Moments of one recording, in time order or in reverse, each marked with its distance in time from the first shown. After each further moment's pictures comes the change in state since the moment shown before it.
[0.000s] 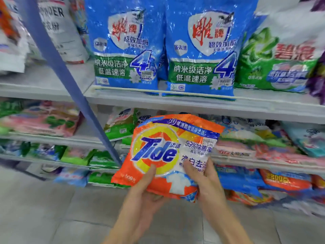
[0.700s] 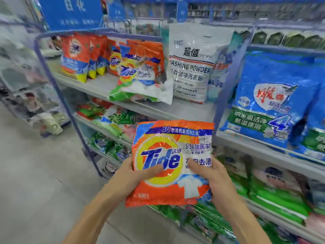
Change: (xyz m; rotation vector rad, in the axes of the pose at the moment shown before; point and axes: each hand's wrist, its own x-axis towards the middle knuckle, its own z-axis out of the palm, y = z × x) left_hand -0.132 0.248 -0.204 0.467 0.252 0.401; right_hand 0.004 0.031 0.294 -0.227 -0.454 0.087
